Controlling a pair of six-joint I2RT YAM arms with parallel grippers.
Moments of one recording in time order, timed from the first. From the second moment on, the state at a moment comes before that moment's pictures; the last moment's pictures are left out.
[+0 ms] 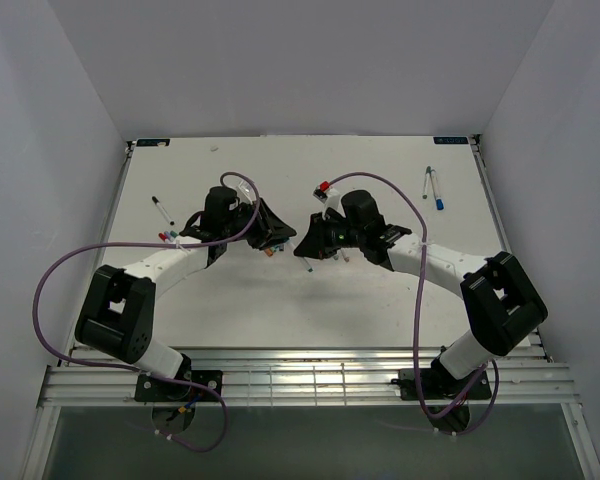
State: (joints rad) left arm -0.38 1.51 0.86 0.10 0.57 -0.96; right arm 0.68 1.56 0.95 0.10 -0.52 0.42
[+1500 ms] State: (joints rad) left arm -0.29 1.67 1.26 -0.21 0.43 -0.85; right arm 0.85 1.61 1.03 -0.21 0.11 0.23
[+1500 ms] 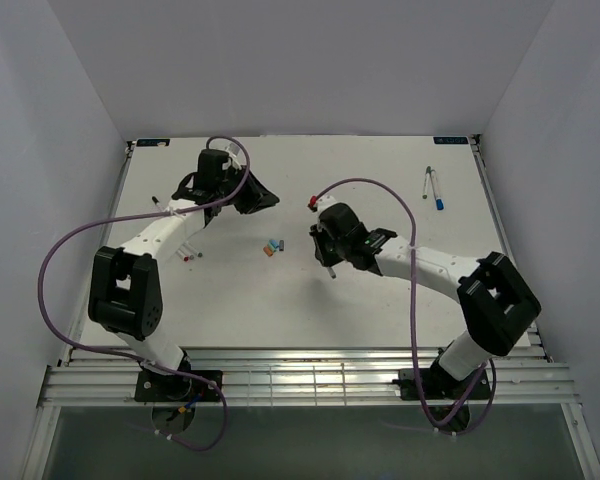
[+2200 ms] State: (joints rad) left arm -0.29 1.60 0.91 -0.23 0.38 -0.76; right arm 0.45 1.72 1.03 -0.13 -0.11 0.13
